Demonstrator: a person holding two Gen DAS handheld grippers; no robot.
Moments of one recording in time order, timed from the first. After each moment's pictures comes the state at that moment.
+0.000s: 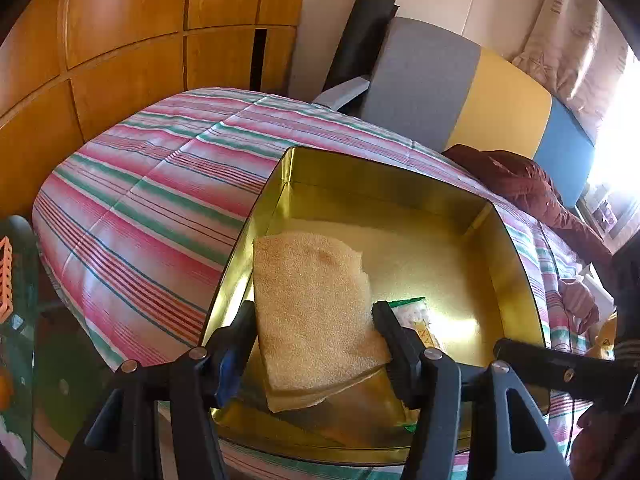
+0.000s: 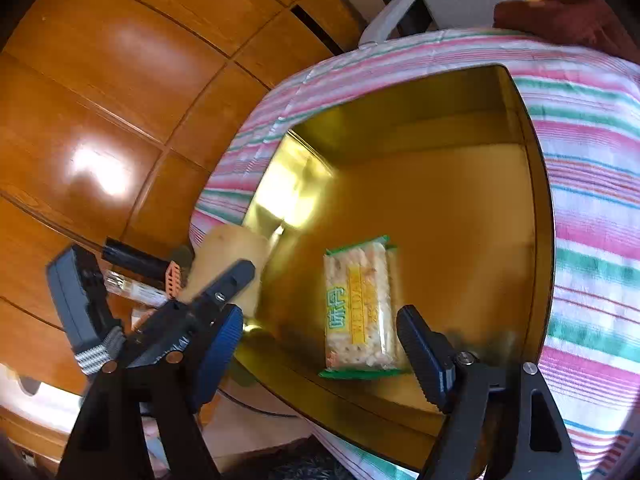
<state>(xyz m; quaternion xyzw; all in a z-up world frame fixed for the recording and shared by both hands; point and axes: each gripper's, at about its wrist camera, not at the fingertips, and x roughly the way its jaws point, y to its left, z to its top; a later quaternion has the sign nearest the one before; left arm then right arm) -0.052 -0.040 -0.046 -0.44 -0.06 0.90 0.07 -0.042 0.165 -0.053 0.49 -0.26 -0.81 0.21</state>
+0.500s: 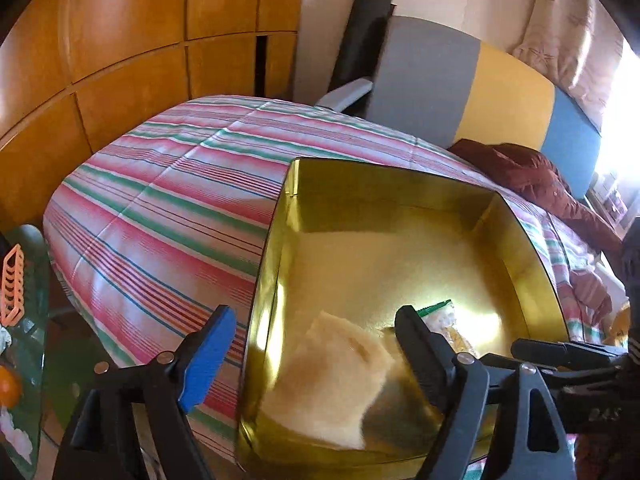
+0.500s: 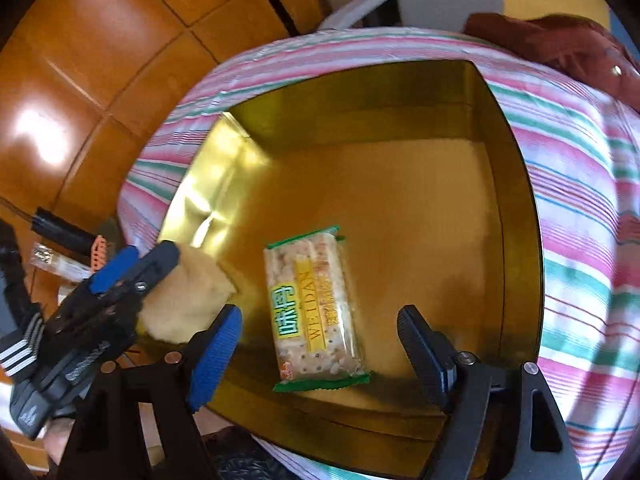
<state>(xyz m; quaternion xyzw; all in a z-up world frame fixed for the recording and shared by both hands) -0.044 -0.025 -0.044 -0.43 -0.03 0.90 0.06 -0.050 0.162 -0.069 0.54 -0.16 -0.82 0.10</state>
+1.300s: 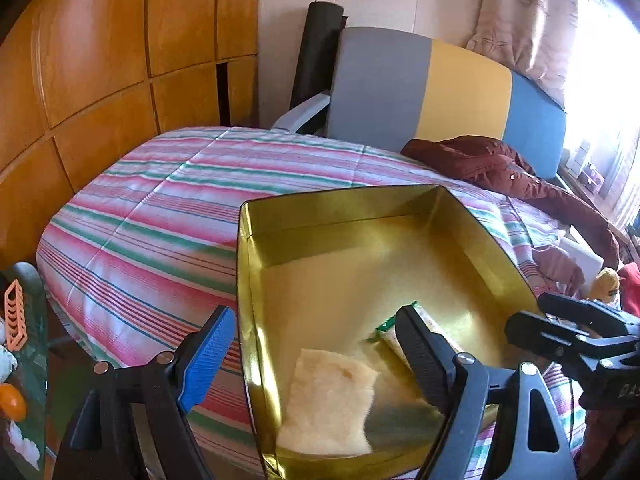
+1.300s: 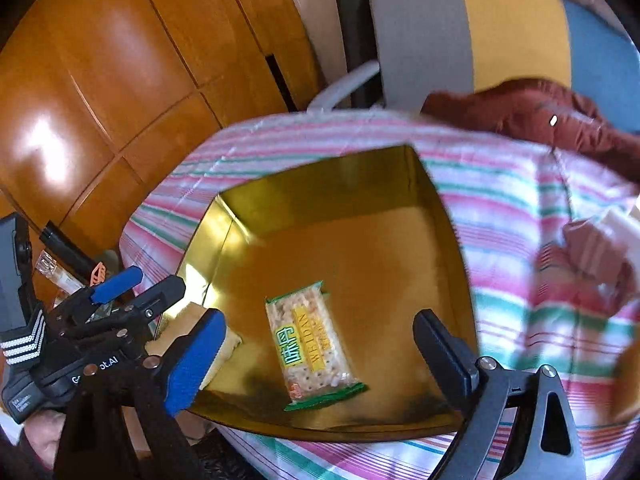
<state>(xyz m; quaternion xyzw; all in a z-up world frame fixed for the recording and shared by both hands) -0.012 0.017 -0.014 -0.39 0.01 0.91 0.11 0.009 0.200 -0.016 0.41 -0.13 -0.90 0.07</state>
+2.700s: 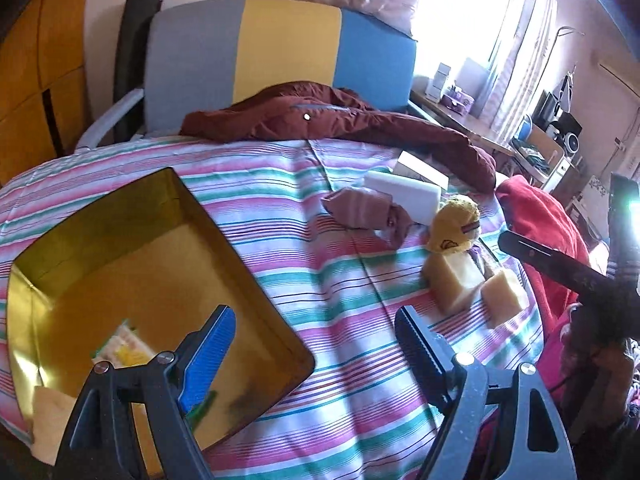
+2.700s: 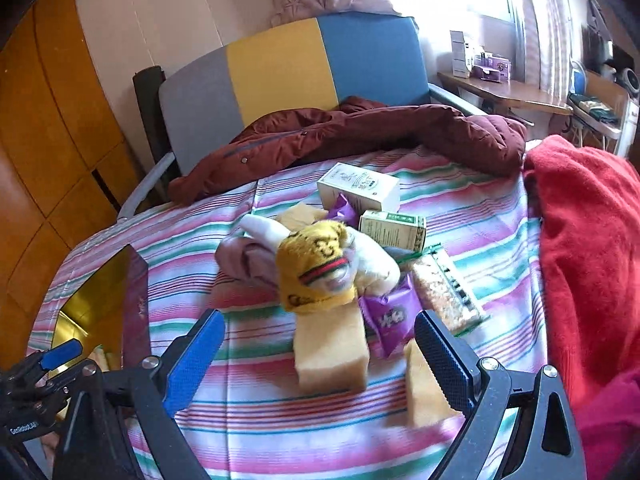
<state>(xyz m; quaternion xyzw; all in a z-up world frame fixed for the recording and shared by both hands) 0.029 0.216 -0.008 -0.43 0.07 0.83 0.36 0.160 0.436 0.006 0.34 -0.20 -0.89 -0.23</state>
